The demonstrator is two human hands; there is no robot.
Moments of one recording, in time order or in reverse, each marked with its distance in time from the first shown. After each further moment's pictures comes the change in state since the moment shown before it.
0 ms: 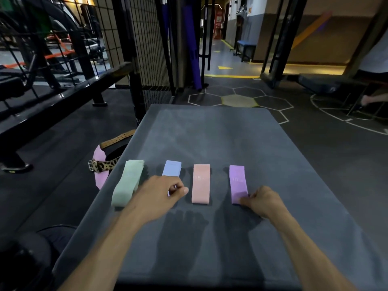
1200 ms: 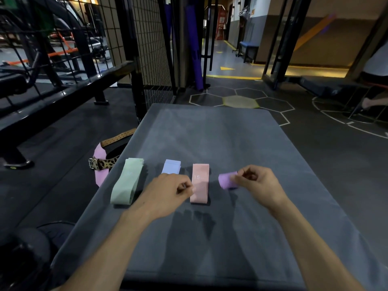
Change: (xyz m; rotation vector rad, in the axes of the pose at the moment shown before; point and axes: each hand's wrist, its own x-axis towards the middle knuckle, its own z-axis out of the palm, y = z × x) left_hand 0.001 0.028 0.002 -0.021 -0.017 0.004; right_hand -0.033 -0.025 -0.025 0.691 0.024 -0.543
